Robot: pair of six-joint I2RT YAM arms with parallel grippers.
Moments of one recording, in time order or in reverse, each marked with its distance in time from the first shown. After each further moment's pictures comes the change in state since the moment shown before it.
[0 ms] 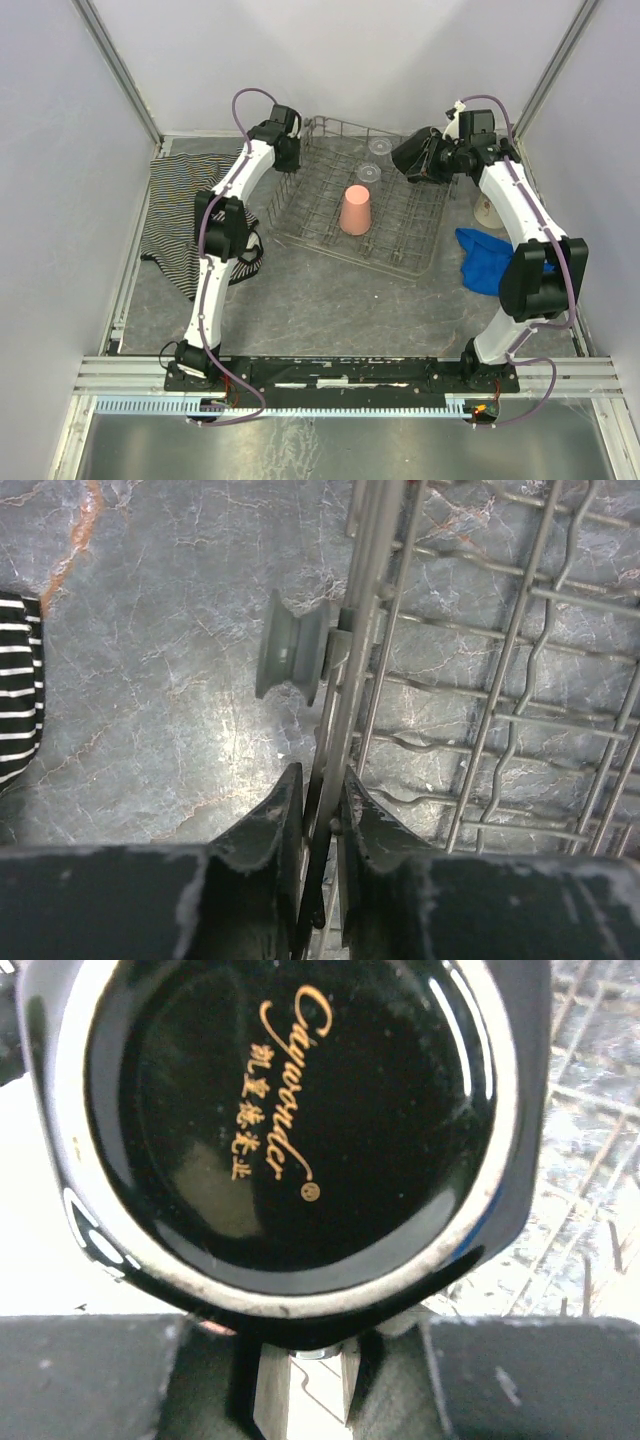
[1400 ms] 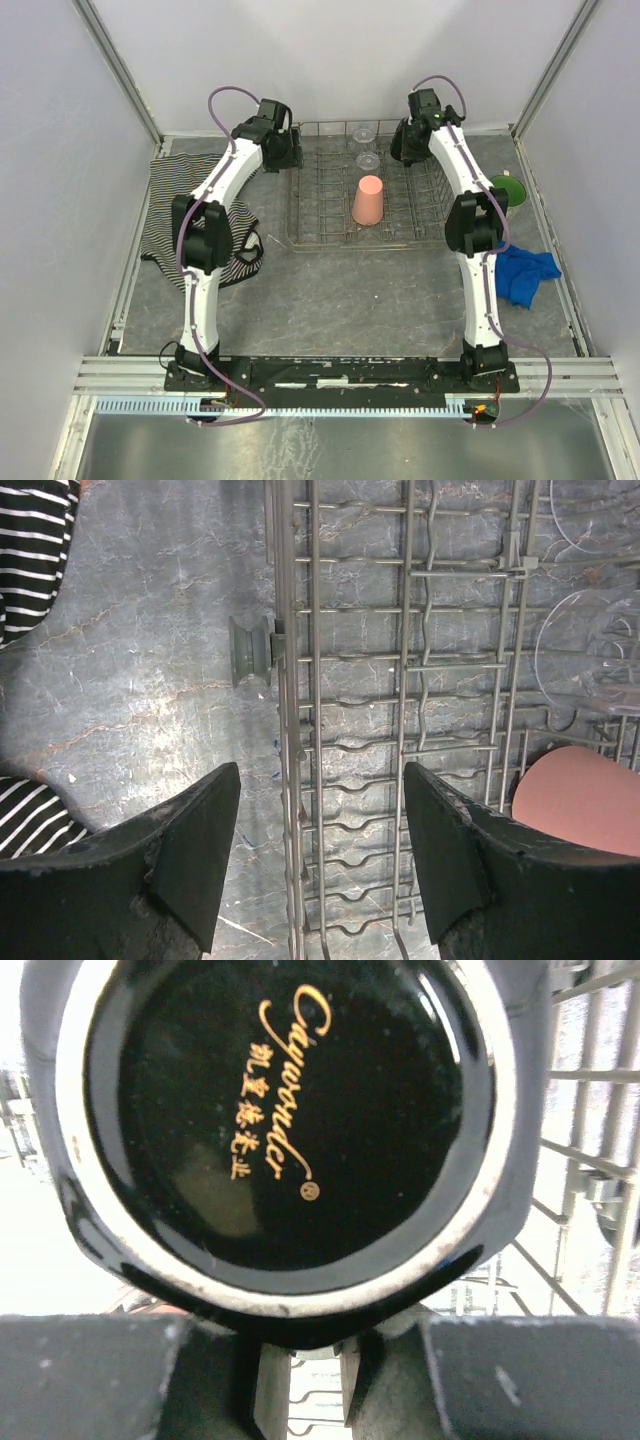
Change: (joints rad) left arm -0.013 -0.282 -0.275 0.035 0.012 -0.204; right arm 0.095 0.772 0.916 -0.341 0.494 -0.254
